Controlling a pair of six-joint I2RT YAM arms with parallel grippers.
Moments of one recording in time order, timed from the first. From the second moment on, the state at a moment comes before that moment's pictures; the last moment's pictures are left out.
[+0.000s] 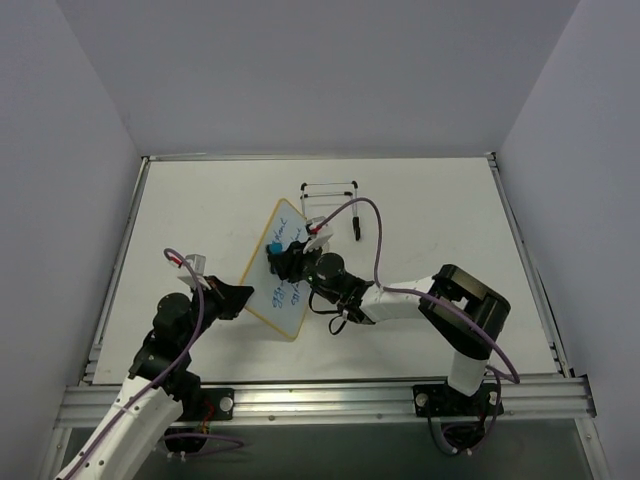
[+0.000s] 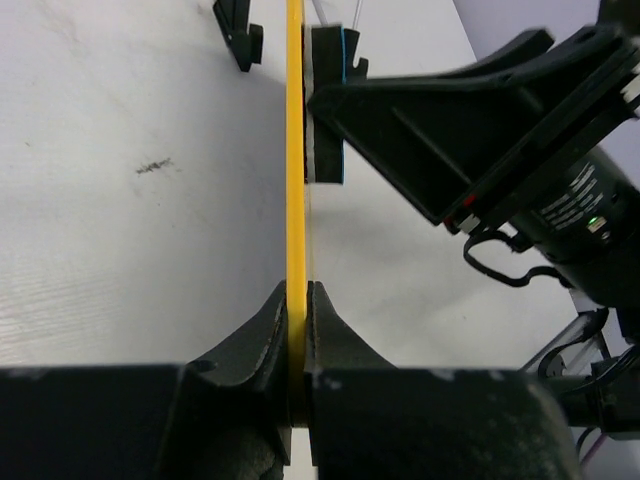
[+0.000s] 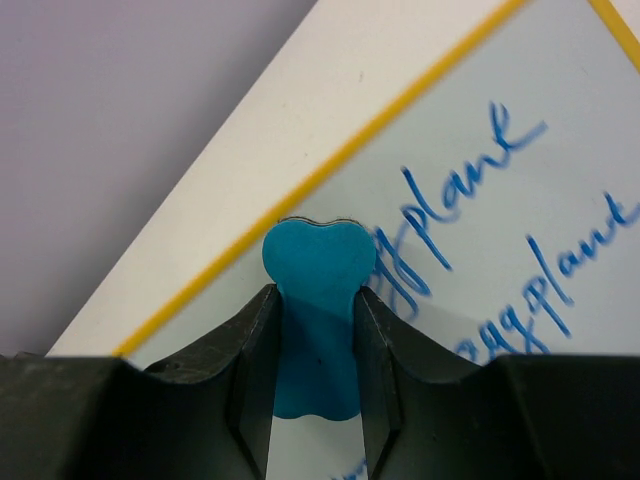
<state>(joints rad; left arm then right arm) -0.39 0.40 0.23 -0.05 0.16 -0.69 0.96 1.78 0.80 0.88 0.21 0.55</state>
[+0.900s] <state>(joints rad) -0.48 0.43 0.25 -0.12 0.20 -0.74 0.79 1.74 0.70 0.88 0.17 0.60</state>
